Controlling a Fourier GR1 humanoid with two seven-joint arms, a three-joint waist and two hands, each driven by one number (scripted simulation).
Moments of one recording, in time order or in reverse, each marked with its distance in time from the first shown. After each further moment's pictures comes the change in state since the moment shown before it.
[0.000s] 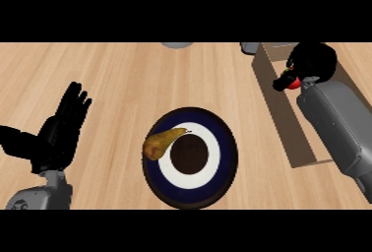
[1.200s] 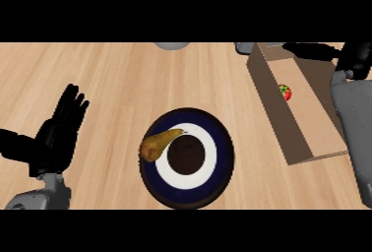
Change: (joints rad) left arm 0.019 -0.005 0.004 -0.017 -0.010 0.015 0.007; right arm 0.074 0.076 -0.474 -0.169 -0.485 -0.475 -0.512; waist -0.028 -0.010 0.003
